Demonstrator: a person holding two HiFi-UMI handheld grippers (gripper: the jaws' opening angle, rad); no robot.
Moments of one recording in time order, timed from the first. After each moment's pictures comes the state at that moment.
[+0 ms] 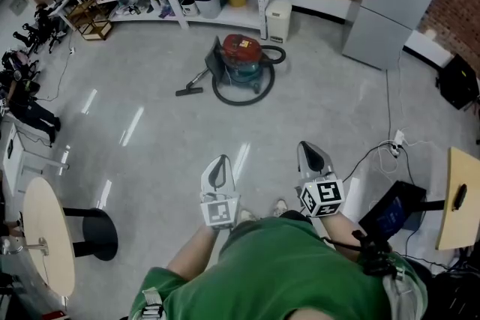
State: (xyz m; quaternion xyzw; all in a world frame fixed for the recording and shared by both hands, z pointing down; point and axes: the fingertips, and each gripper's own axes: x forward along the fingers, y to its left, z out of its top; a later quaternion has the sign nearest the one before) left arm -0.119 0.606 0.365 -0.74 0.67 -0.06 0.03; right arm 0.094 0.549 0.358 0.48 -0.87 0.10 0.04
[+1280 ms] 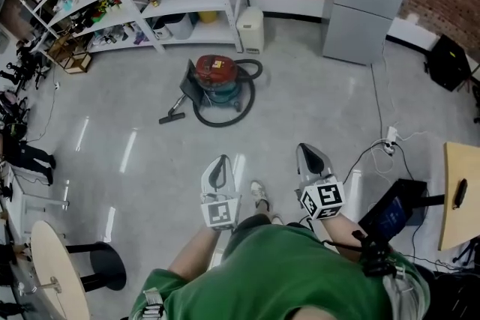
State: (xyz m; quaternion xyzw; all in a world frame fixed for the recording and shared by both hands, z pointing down) left arm -0.023 0.466 0.357 -0.78 0.63 -0.06 0.04; right arm 0.190 0.444 0.355 0.53 -0.85 0.10 0.01
